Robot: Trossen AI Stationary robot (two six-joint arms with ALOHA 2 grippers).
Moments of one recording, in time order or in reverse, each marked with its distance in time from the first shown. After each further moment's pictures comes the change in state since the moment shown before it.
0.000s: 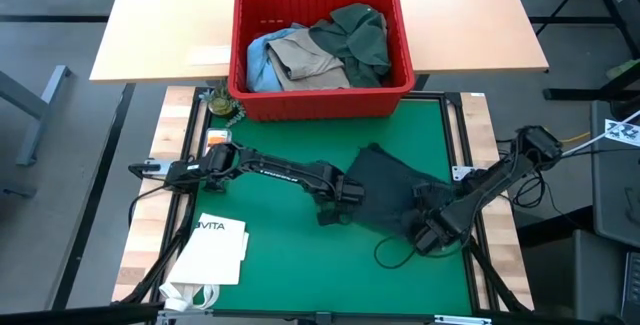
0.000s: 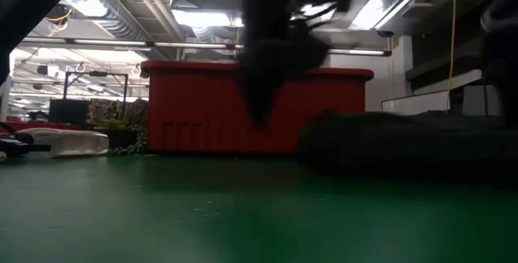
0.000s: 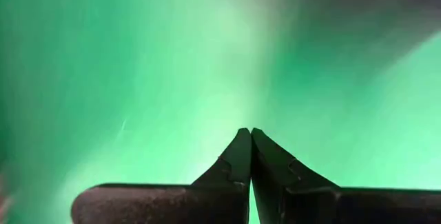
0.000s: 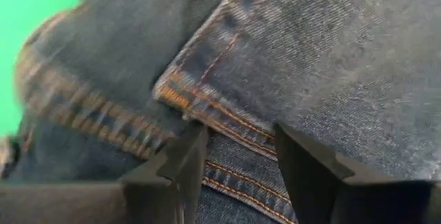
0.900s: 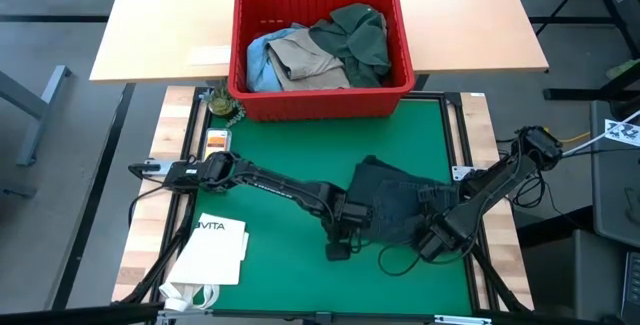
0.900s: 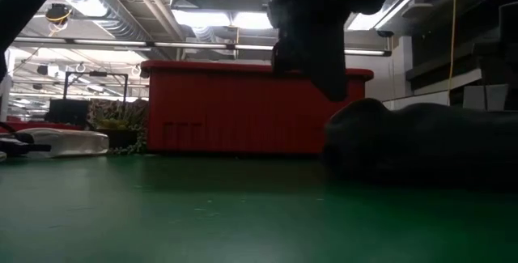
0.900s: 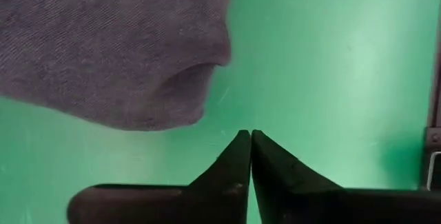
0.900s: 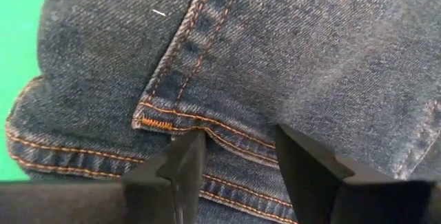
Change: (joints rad) left arm -0.109 0.000 0.061 0.338 0.363 0.051; right arm 0.017 0.000 0.067 -0.044 0.017 0.048
